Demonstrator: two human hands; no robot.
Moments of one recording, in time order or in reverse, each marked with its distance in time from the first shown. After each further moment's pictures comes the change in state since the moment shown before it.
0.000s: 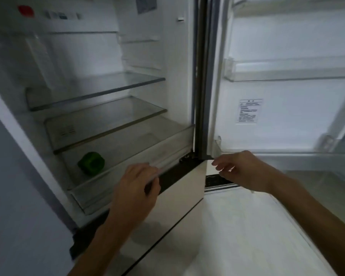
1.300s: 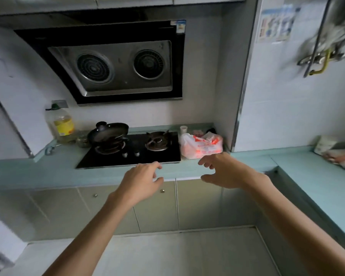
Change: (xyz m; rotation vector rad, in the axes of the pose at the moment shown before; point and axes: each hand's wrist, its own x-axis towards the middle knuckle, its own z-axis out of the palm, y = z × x) left_hand -0.174 0.806 0.176 -0.463 -0.809 1.086; right_hand -0.823 0.086 -0.136 -0.208 0.479 1.467
